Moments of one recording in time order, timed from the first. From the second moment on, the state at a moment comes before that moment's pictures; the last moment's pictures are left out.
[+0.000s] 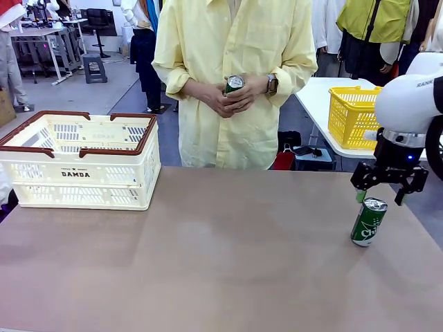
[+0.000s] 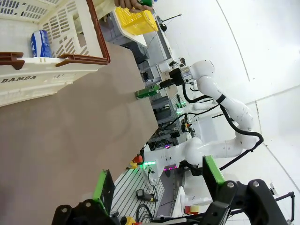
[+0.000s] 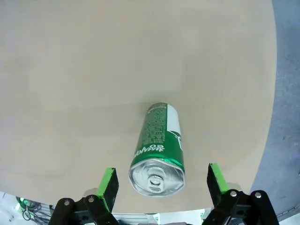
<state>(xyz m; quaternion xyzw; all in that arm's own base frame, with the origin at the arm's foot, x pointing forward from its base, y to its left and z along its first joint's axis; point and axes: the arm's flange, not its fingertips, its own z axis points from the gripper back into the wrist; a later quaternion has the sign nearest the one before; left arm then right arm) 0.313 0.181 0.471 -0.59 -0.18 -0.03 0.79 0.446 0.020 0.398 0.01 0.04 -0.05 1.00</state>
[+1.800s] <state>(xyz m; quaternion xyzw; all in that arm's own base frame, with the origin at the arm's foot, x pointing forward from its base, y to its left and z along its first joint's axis) 0.313 0.181 0.471 -0.59 -0.18 -0.03 0.79 0.440 0.033 0.375 -0.02 0.07 -0.05 1.00</state>
